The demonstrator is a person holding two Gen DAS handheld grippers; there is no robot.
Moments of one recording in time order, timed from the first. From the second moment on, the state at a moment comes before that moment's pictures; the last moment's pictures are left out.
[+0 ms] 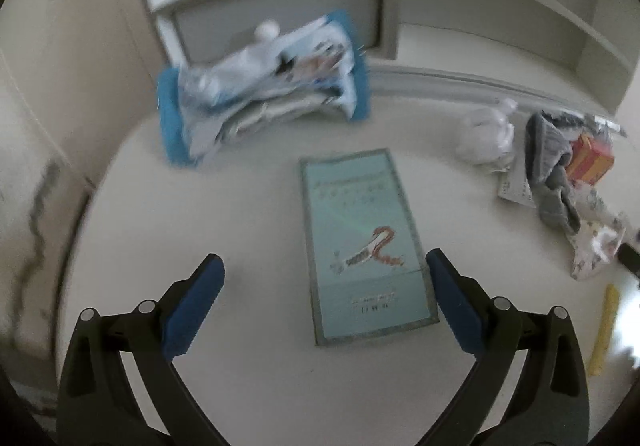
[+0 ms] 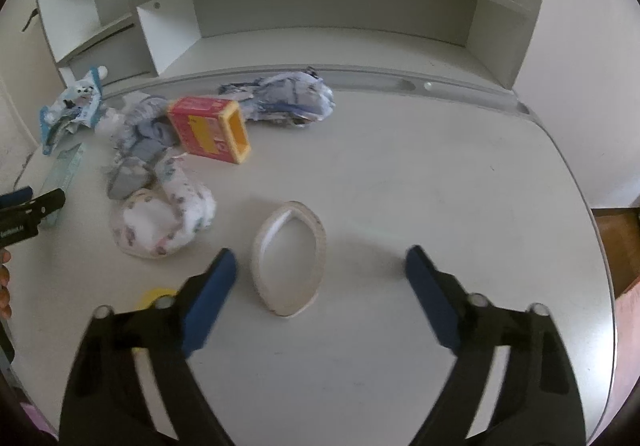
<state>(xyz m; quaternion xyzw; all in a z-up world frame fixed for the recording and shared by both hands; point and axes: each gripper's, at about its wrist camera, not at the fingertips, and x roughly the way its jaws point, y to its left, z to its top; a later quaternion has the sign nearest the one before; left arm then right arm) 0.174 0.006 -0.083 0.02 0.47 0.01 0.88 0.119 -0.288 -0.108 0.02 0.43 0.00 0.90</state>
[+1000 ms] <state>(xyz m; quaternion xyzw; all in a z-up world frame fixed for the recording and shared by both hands) -0.058 -0.440 0.001 0.17 0.31 -0.52 0.77 -0.180 -0.607 -0.047 0.29 0.30 -0.22 0.88</state>
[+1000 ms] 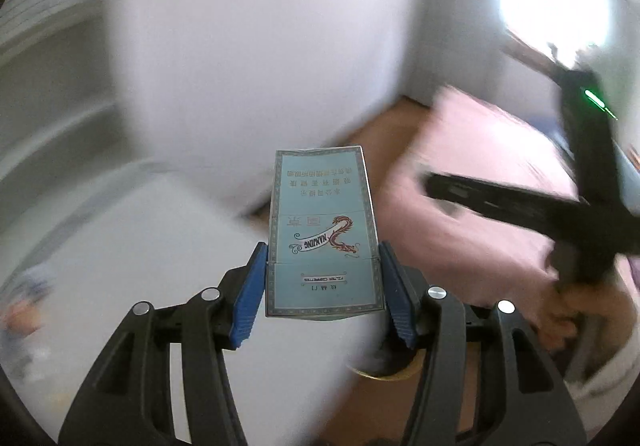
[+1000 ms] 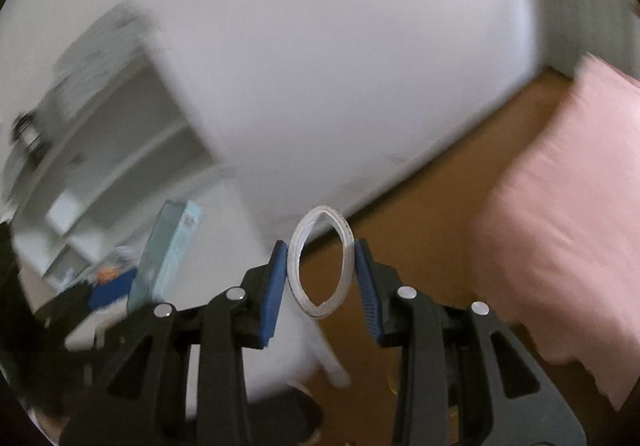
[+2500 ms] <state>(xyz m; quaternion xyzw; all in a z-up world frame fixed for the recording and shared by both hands) -0.153 -0.547 -0.159 0.26 0.36 -0.51 0.73 -0.277 -0.702 -0.212 0.27 0.33 -0.44 0.79</state>
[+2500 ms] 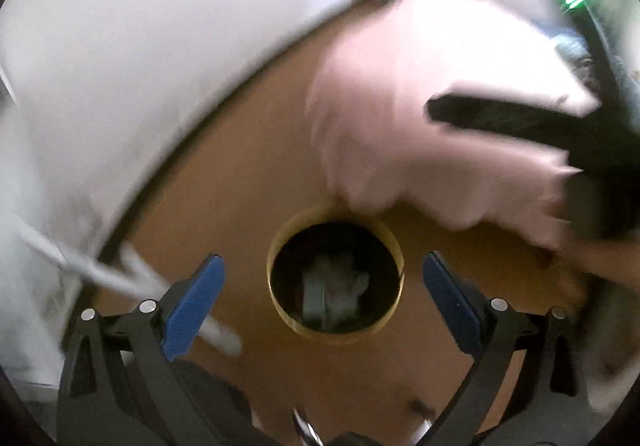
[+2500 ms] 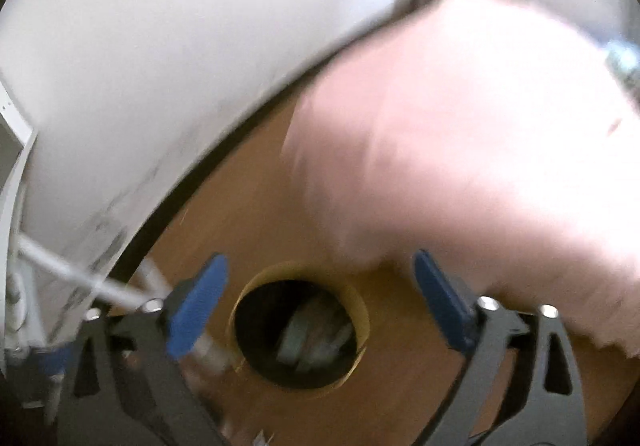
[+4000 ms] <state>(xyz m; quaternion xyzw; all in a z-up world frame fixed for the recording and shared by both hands) 0.281 0.050 -0.042 0.21 0.42 -0.26 0.84 0.247 -0.300 -0.085 -0.05 0.42 0.22 0.88</state>
